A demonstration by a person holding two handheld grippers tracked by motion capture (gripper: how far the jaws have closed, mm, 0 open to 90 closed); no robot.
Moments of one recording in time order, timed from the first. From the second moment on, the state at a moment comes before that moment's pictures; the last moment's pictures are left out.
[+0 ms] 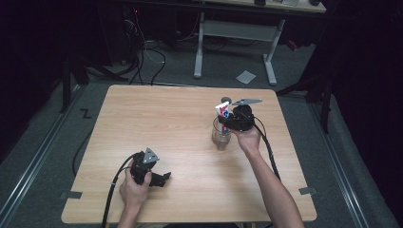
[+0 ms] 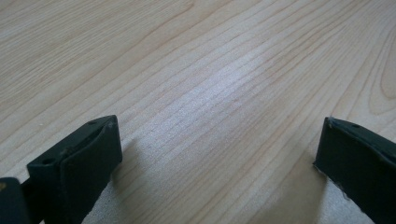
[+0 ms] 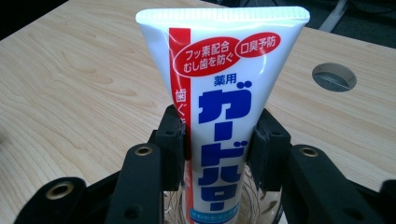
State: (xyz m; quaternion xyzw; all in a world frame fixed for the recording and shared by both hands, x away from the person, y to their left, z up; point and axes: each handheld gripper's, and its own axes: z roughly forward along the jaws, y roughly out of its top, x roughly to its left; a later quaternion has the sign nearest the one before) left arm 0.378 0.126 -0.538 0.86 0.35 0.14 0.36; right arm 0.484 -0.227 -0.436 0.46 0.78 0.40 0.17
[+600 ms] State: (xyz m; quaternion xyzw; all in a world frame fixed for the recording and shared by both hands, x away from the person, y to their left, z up) left arm 0.378 0.126 -0.538 0.86 0.35 0.14 0.36; right arm 0.482 -0.221 -0.442 0.46 0.79 0.38 0.17
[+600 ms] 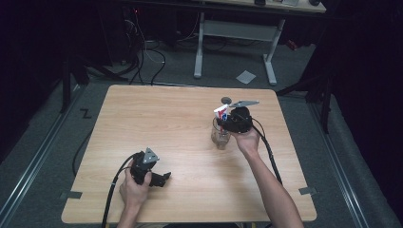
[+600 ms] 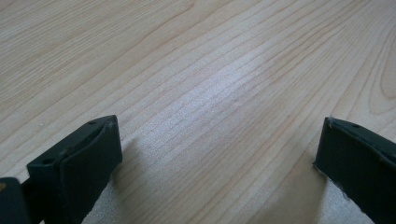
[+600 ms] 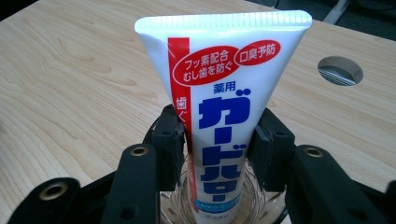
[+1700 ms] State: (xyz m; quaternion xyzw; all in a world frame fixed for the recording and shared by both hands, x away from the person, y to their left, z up) left arm 0.378 0.126 -0.538 0.86 0.35 0.14 0.36; right arm 0.460 -0.233 -0.446 0.44 0.79 0.38 0.19
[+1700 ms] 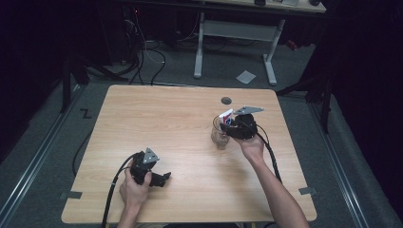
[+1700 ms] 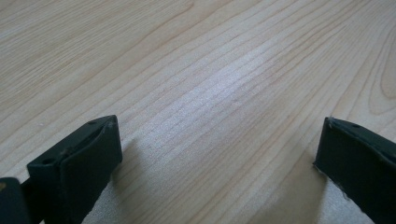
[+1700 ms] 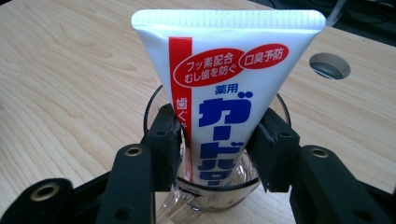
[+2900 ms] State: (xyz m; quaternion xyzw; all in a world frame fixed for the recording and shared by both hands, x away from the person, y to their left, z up) left arm 0.378 0.126 -0.538 0.86 0.35 0.14 0.36; right arm 0.438 -0.252 -0.424 0.43 0.77 0.43 0.20
